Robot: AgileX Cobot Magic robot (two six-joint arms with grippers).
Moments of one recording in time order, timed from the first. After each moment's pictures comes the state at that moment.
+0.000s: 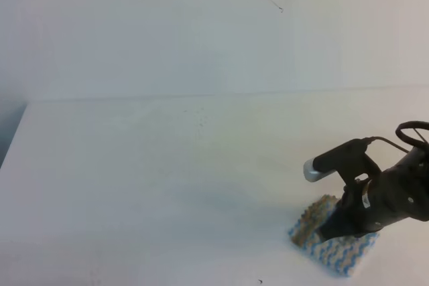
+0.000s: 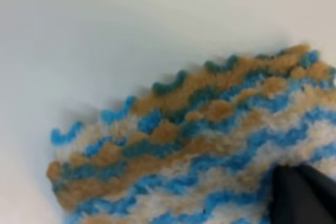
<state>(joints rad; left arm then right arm) 0.04 -0.03 0.04 -0.13 0.31 -0.13 0.49 1.80 -0.87 -0.24 0.28 0.19</state>
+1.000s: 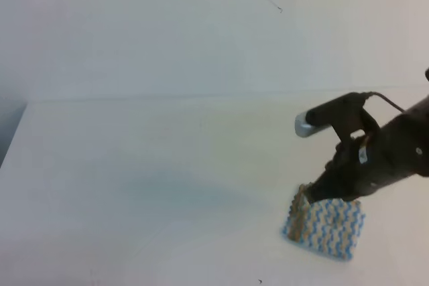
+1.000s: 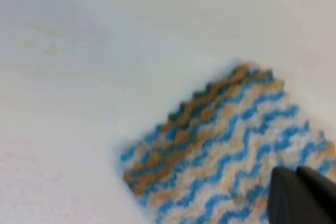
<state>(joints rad) 0.04 -0.03 0.04 -0.13 0.31 -0.13 0.49 1.78 -1.03 -0.08 0.41 0.11</state>
